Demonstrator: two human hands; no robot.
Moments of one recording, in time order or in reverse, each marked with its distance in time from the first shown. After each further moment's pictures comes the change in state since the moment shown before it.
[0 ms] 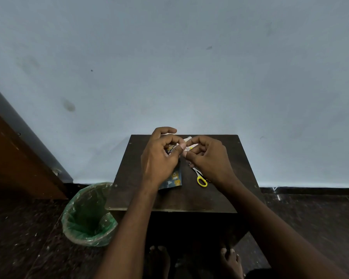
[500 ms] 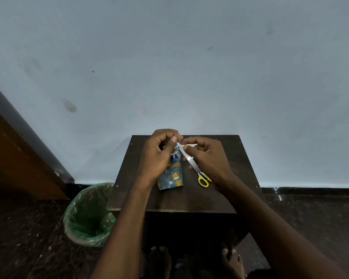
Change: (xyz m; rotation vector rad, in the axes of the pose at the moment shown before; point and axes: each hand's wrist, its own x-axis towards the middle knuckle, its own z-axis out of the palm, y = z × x) left_hand 0.007 0.004 -0.014 -0.245 -0.058 -0.075; right_hand -0.002 -0.012 0.005 0.258 -0.041 0.076
